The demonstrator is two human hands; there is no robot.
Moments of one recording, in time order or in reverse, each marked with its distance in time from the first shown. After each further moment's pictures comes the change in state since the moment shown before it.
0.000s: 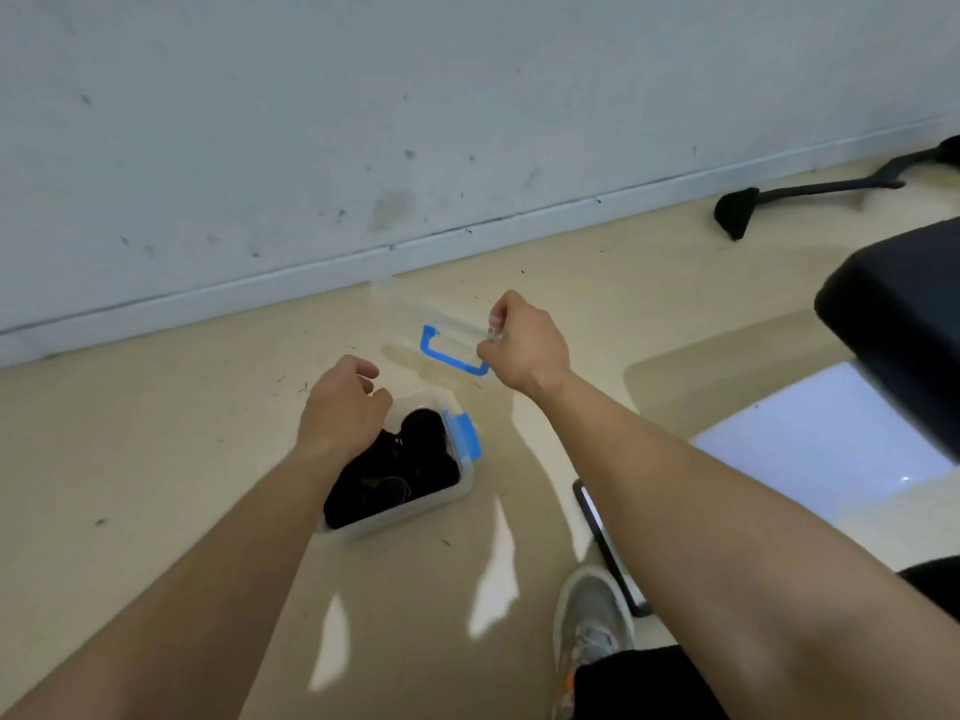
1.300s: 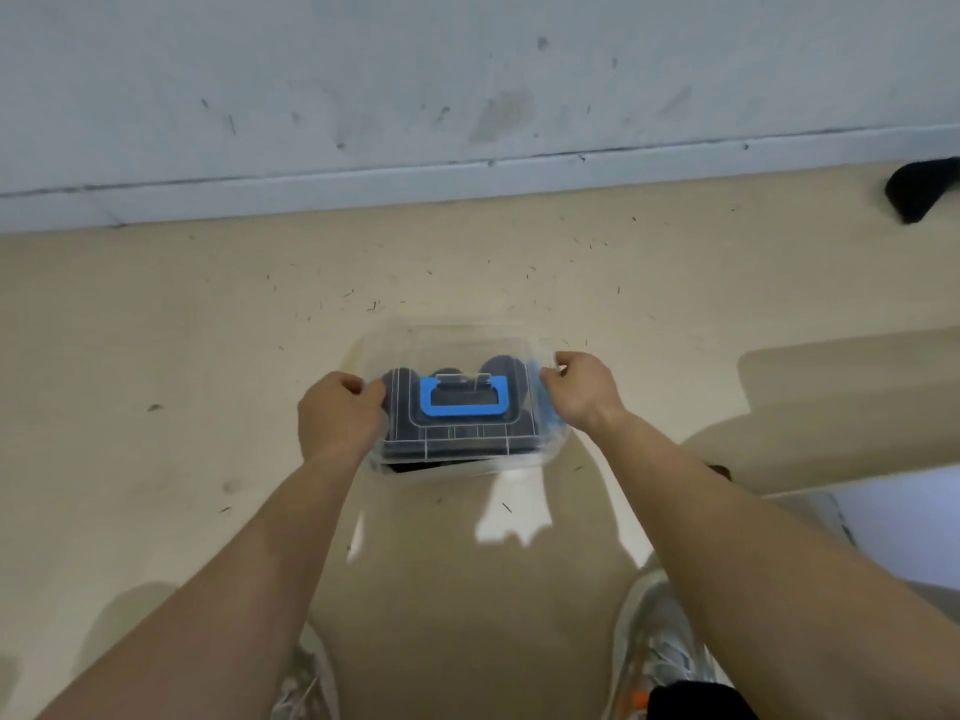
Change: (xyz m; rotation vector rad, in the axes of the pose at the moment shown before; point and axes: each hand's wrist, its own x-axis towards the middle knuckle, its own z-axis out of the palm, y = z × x) left_hand 0.019 -0.151 0.026 -0.117 0.225 -0.412; right_hand -0.015 0.040 0.127 0.048 -0.296 0.214
